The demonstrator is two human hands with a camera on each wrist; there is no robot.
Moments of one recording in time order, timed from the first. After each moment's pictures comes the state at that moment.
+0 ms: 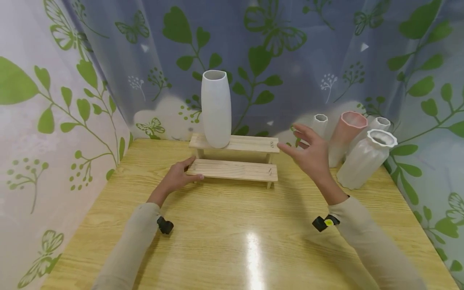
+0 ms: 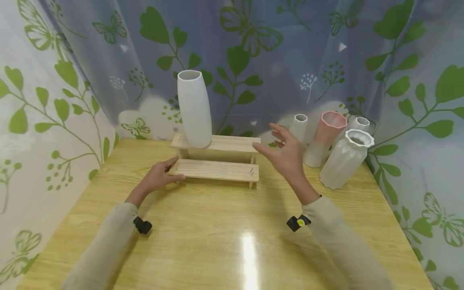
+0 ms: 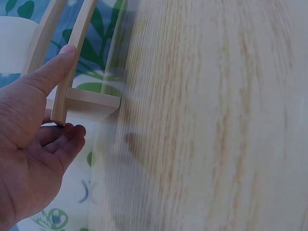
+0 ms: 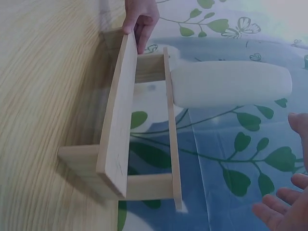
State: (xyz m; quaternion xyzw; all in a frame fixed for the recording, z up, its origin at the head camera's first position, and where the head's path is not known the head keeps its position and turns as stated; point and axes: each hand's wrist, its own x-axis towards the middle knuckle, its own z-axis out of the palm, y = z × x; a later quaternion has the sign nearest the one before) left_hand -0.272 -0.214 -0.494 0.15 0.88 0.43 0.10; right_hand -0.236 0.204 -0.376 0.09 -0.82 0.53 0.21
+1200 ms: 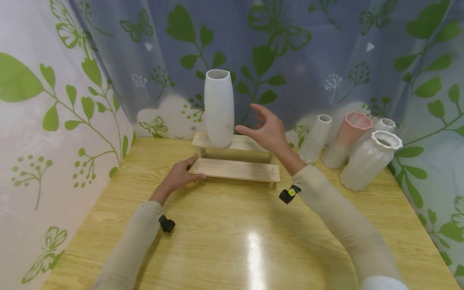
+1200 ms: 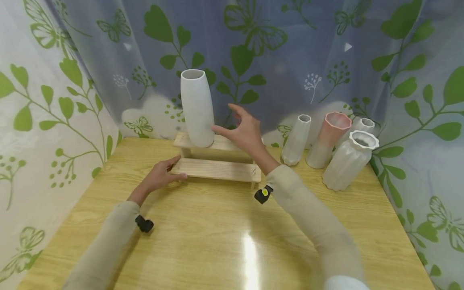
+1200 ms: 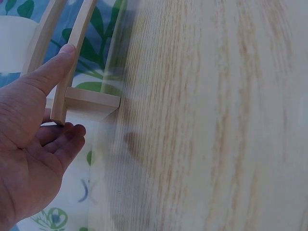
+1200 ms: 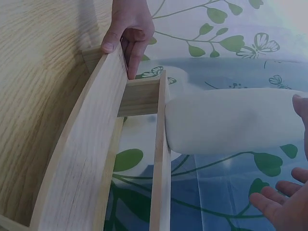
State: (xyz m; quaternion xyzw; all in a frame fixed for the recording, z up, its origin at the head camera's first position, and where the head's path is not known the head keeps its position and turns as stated) left_hand -0.272 -0.214 -0.494 0.15 0.89 0.42 0.09; right_hand -0.294 0.113 -0.349 0.16 -0.84 0.51 0.09
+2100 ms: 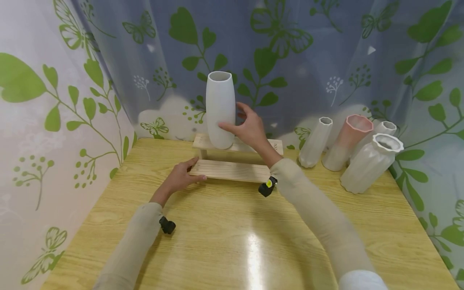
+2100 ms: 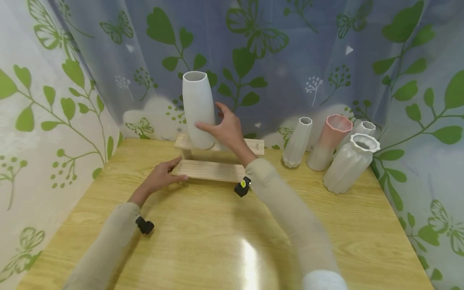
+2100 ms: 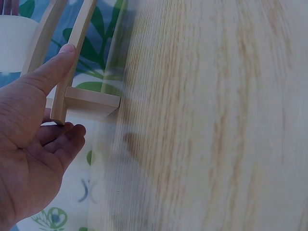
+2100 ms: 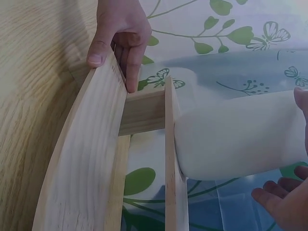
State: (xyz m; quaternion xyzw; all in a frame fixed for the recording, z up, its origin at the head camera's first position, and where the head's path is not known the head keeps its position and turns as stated) left_hand -0.273 -0.213 -0.494 0.16 0.89 0.42 0.09; right_hand -0.327 0.062 -0.357 0.15 -0.82 0.54 0.07
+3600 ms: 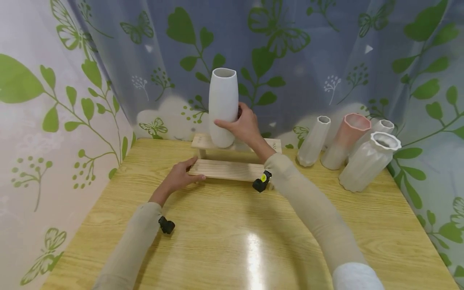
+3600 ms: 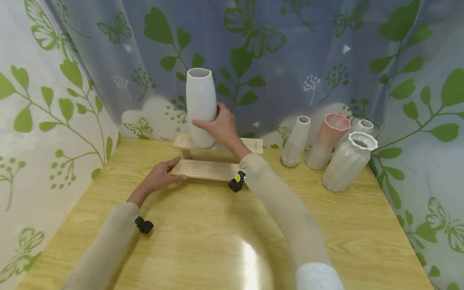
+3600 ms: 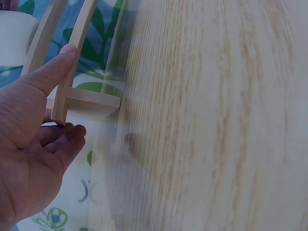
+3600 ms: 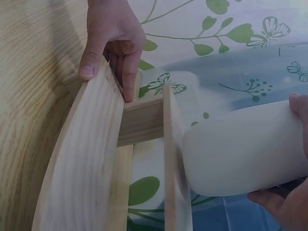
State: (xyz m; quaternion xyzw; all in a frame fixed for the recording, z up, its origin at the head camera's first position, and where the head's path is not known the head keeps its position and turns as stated) left_hand -0.272 -0.213 -0.492 0.16 0.89 0.42 0.10; right_hand -0.333 0.050 -0.352 0.12 -0.84 0.52 0.09
